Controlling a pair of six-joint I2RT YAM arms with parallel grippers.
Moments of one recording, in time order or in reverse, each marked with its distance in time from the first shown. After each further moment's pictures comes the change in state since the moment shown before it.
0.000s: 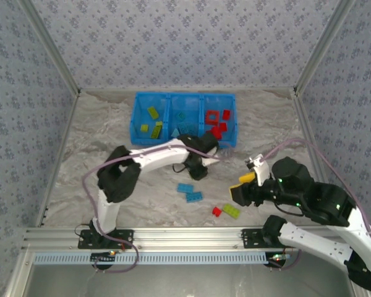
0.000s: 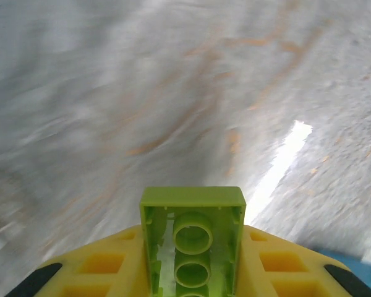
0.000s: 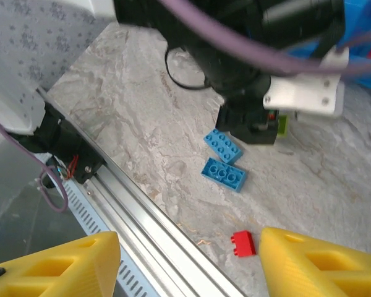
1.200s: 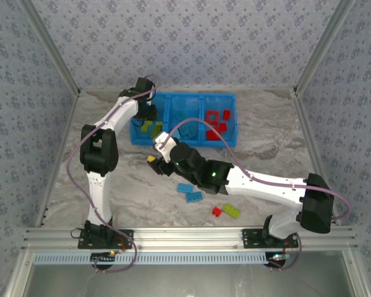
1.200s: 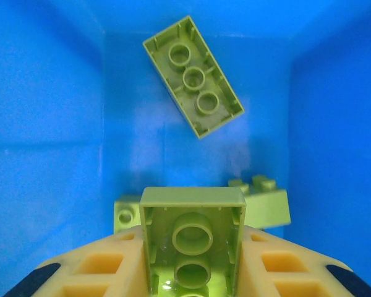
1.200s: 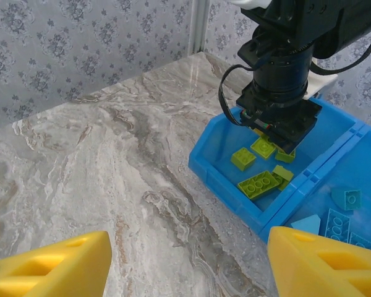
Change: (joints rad) left arm 0.634 0.214 0.378 0.031 -0.081 -0.395; right arm 0.226 0.808 0.043 1.012 0.449 -0.316
